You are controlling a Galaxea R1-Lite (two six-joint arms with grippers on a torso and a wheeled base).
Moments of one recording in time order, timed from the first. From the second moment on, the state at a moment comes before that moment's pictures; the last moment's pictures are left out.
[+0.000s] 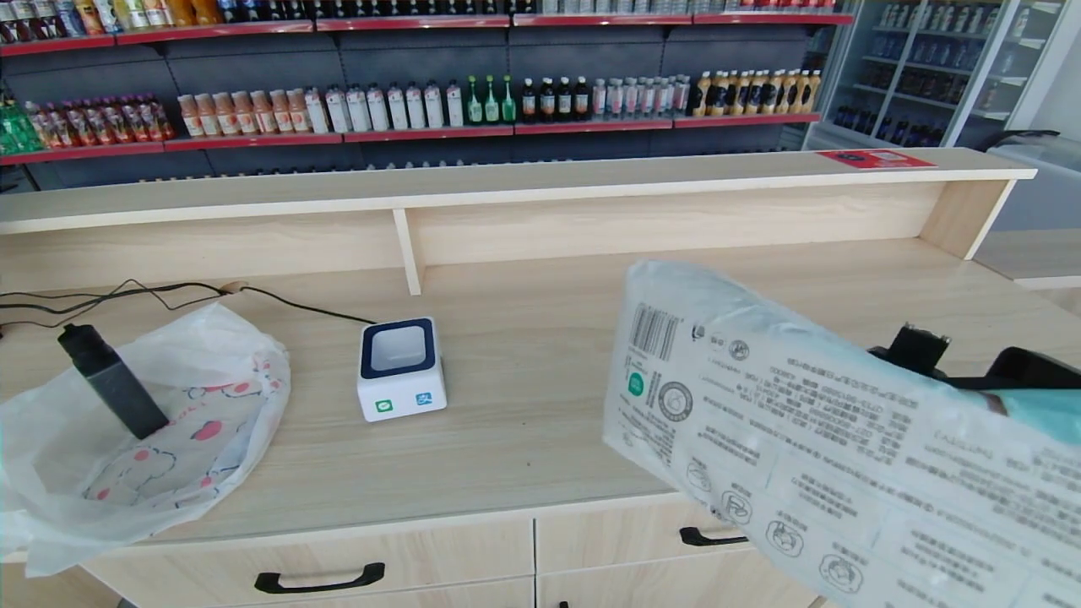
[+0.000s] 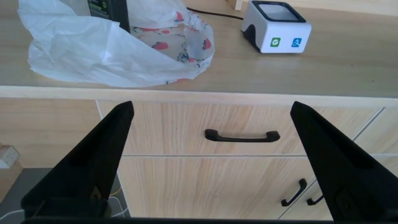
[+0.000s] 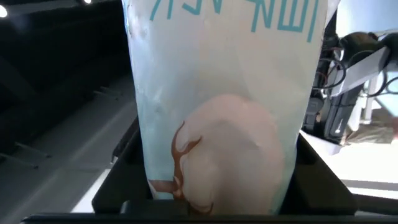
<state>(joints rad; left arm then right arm) 0.00 0.00 0.00 0.00 0.01 -0.03 0.51 1.43 -0.30 -1.57 1.00 2.04</state>
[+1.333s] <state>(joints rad) 0.00 0.00 0.00 0.00 0.01 -0.03 0.21 1.71 -0.34 -1.57 0.61 0.09</state>
